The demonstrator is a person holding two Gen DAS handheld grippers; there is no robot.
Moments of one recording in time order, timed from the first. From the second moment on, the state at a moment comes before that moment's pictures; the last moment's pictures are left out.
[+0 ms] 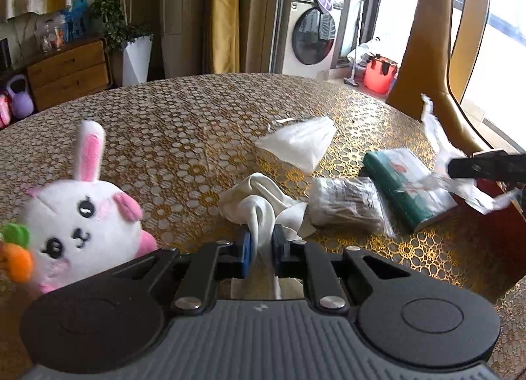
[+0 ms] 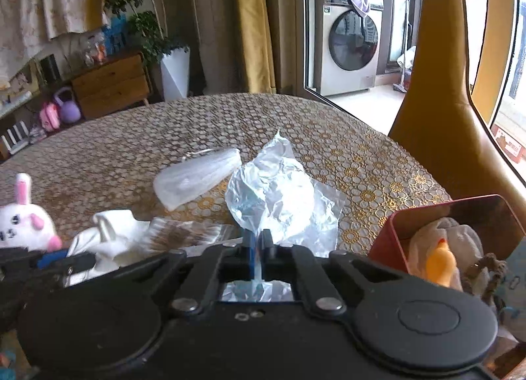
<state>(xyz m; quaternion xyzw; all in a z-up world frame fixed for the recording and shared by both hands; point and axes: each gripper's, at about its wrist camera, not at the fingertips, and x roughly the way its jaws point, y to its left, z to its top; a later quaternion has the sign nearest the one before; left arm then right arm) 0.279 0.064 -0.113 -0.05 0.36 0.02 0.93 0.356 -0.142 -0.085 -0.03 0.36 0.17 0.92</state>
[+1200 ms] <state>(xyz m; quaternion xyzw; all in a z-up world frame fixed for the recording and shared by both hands) 0.205 -0.071 0.056 -0.03 0.28 -0.15 0.95 0.218 -0.271 0.015 0.06 0.31 0.20 0.93</state>
